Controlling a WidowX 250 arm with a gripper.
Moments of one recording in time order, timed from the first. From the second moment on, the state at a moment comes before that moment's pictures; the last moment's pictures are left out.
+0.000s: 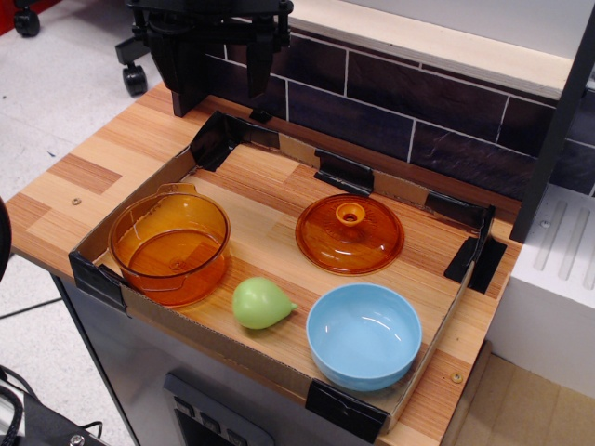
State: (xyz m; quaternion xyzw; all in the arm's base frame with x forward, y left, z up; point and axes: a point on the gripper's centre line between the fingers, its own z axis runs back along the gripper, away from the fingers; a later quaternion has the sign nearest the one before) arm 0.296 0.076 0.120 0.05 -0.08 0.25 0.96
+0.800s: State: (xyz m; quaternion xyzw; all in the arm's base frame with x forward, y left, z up) arm 0.302 0.032 0.096 0.01 -0.04 0.24 0.97
